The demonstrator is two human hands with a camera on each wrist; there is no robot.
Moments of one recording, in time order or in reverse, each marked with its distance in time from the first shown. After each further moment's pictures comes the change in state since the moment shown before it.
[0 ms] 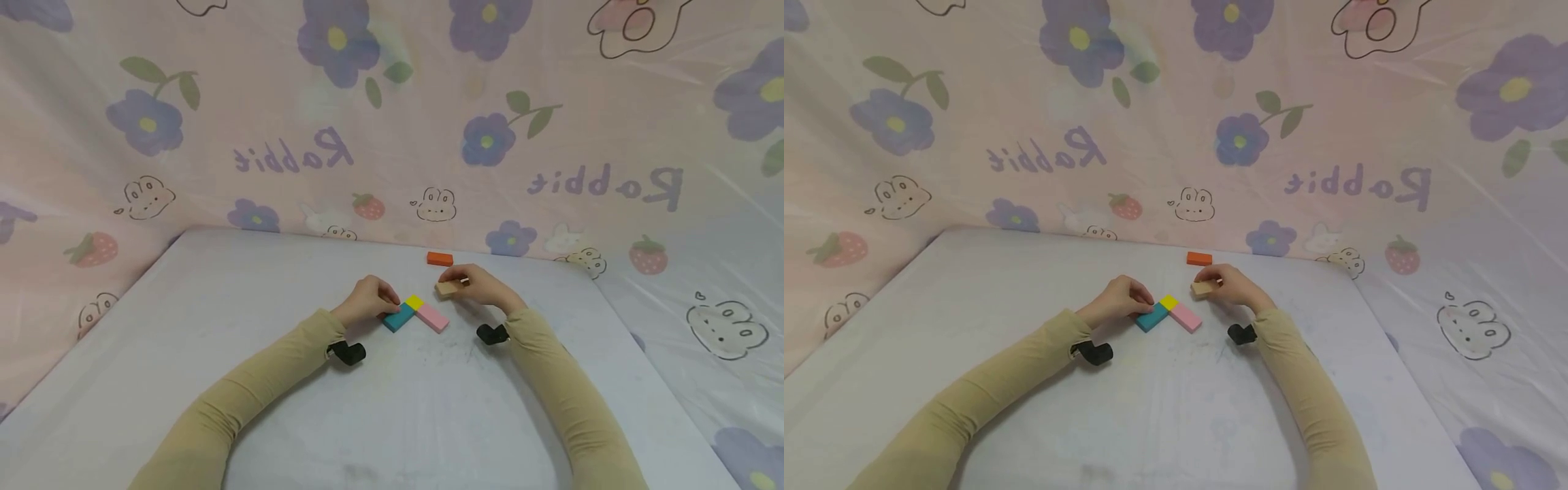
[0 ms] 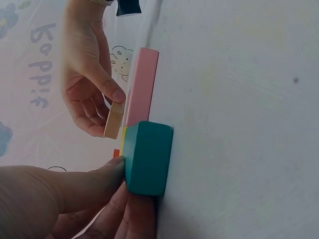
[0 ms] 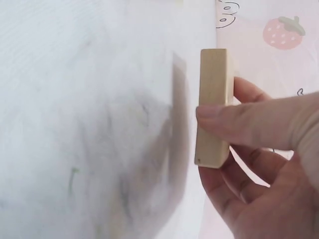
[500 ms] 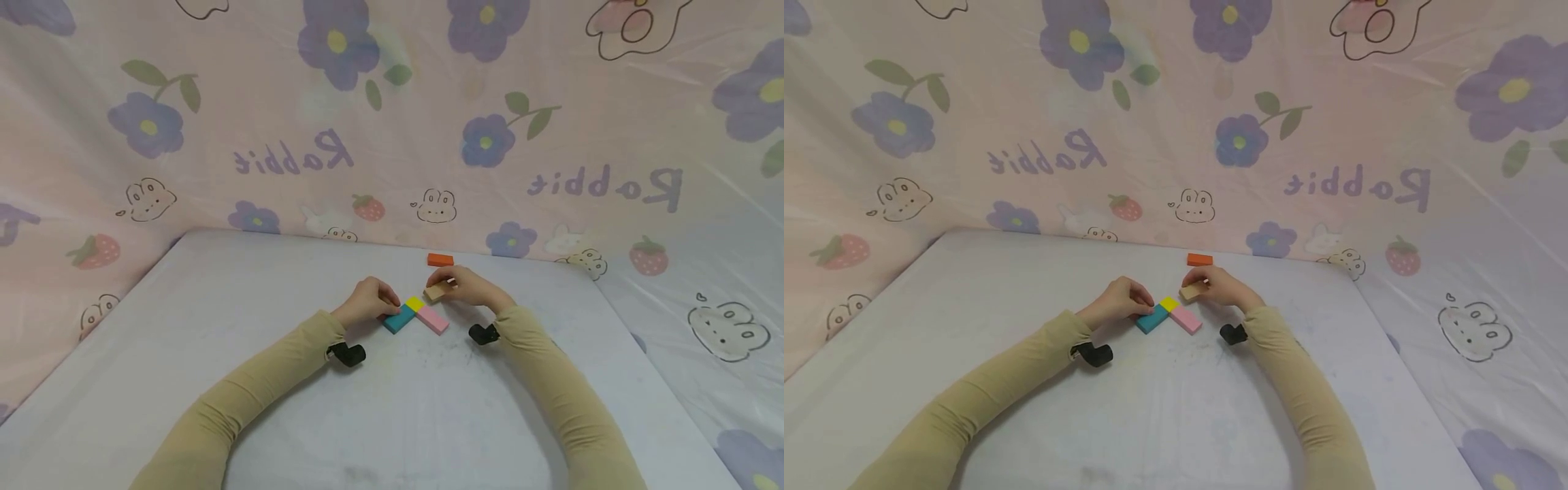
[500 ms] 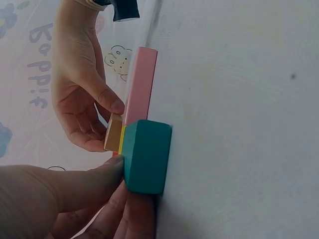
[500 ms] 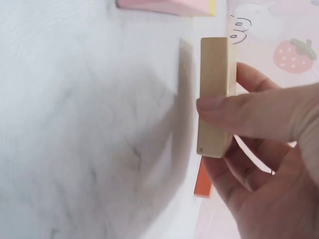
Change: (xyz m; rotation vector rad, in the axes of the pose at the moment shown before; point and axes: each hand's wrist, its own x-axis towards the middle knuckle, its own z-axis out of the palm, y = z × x) left_hand 0.001 0.000 0.001 0.005 0.003 -0.010; right_hand 0.014 -0.014 0.010 -0.064 -0.064 -0.086
